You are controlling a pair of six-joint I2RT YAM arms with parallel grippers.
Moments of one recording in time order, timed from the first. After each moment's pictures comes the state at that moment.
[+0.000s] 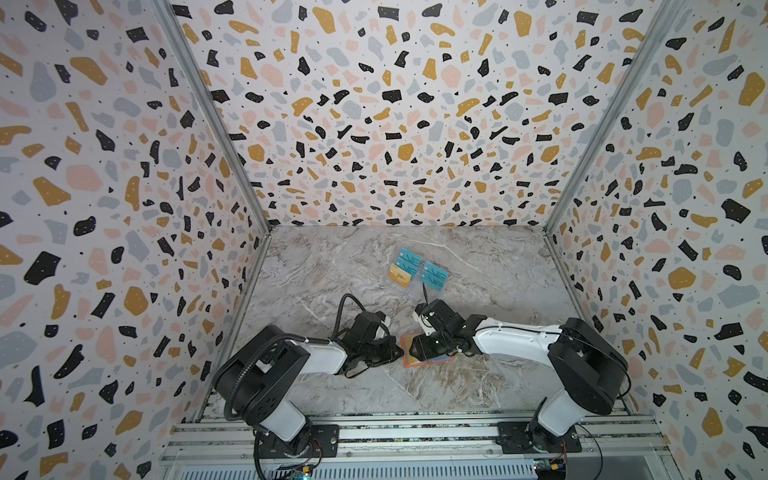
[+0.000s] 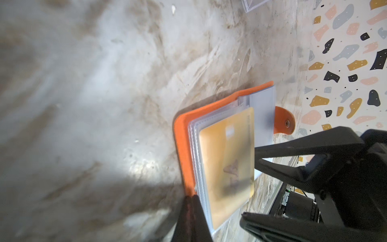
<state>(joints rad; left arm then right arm) -0.65 1.57 0.46 0.27 0.47 -0.84 0.87 1.64 0.87 -0.28 -0.23 0.51</state>
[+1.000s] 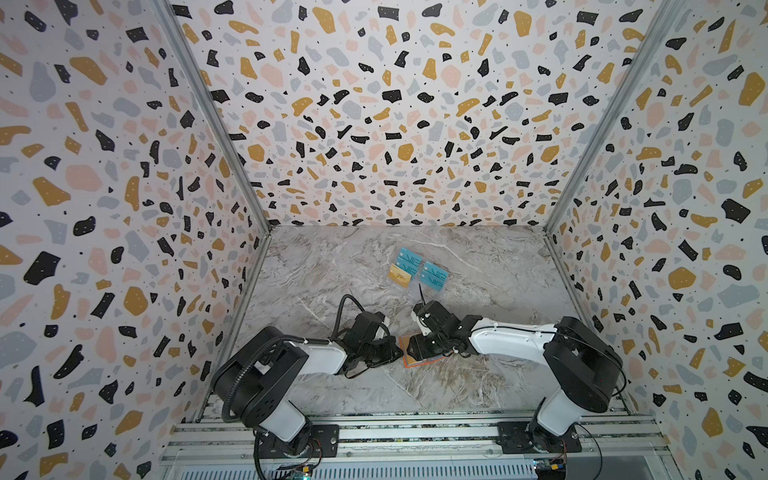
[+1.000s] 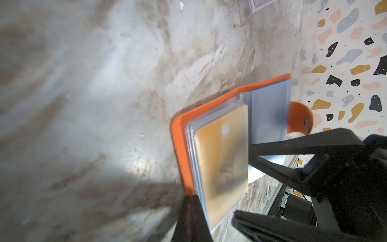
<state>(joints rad) -0.66 1.56 0.48 0.23 0.46 -0.87 0.87 1.64 0.89 -0.28 -0.19 0.53</state>
